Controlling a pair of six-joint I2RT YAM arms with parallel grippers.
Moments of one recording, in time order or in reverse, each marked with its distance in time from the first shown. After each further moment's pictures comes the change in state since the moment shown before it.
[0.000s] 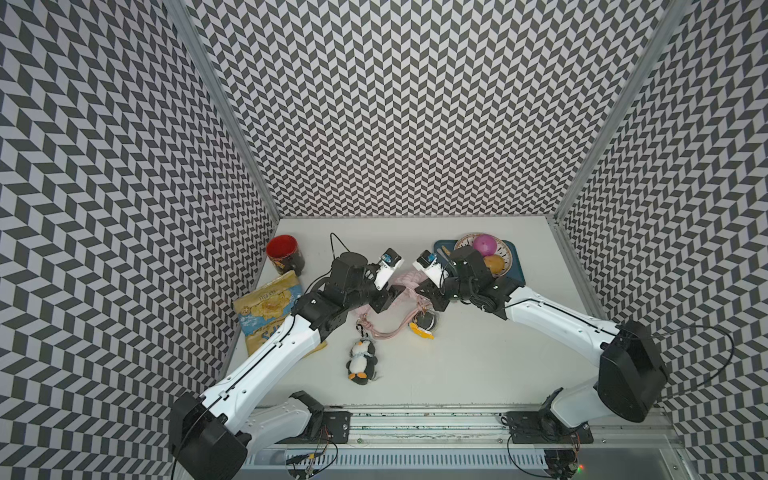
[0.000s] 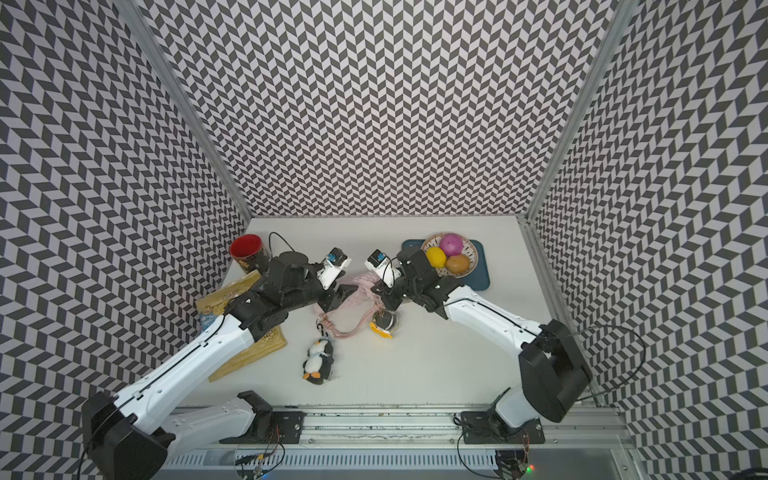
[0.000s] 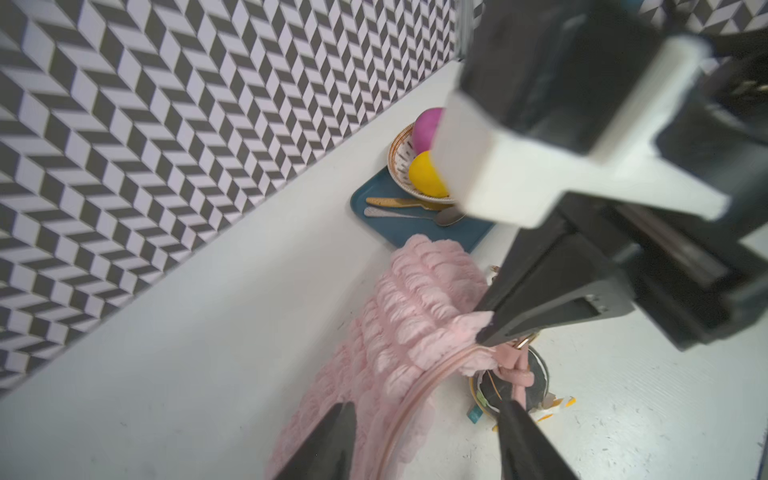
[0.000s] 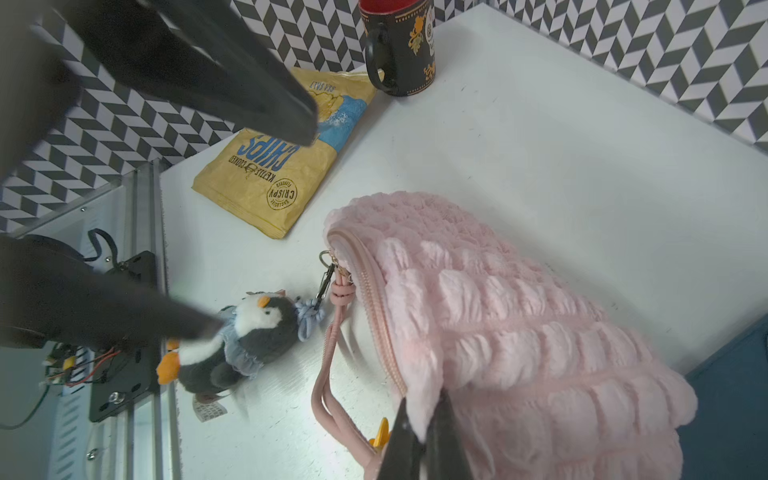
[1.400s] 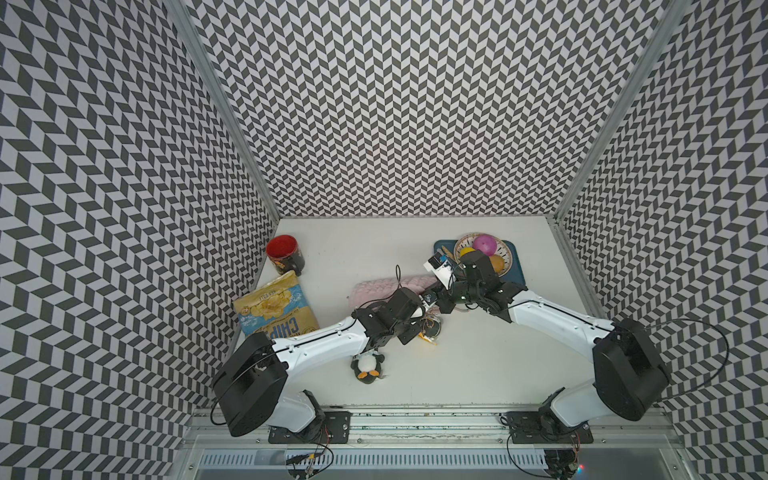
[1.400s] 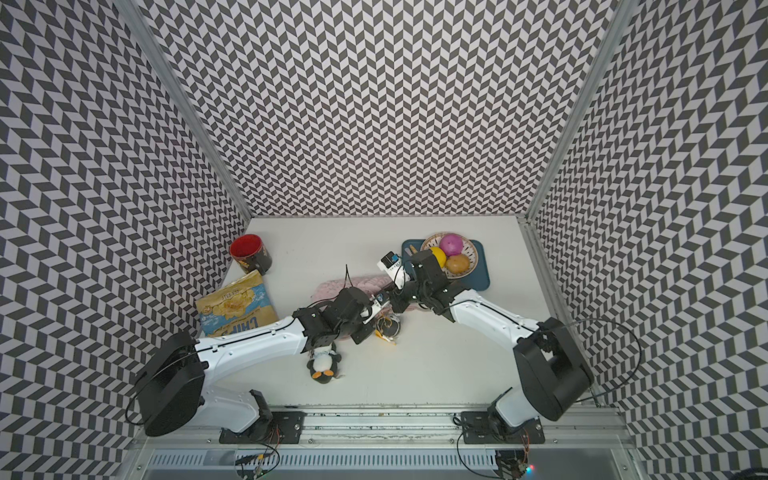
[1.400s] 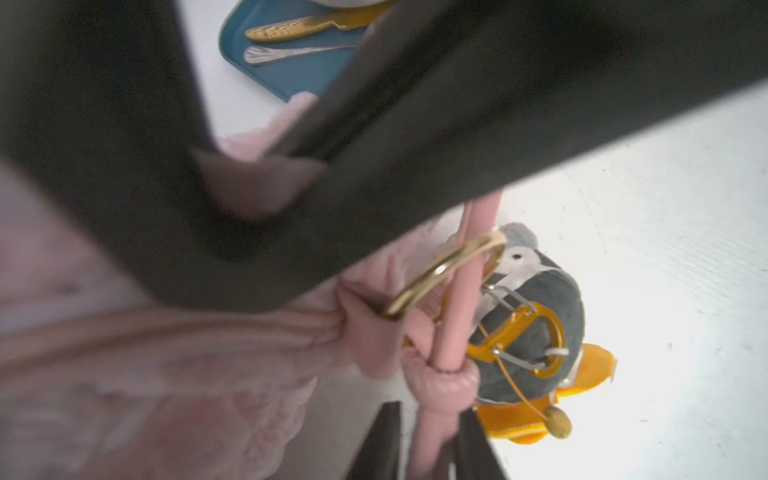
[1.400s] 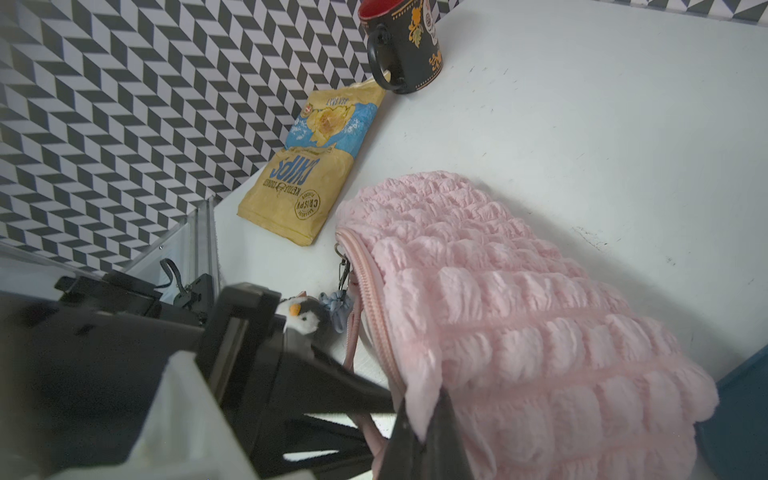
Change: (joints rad) left arm -0.278 0.360 -0.101 0.104 -0.331 -0.067; right arm -0.092 0.000 -0.142 0.159 -0.180 0.114
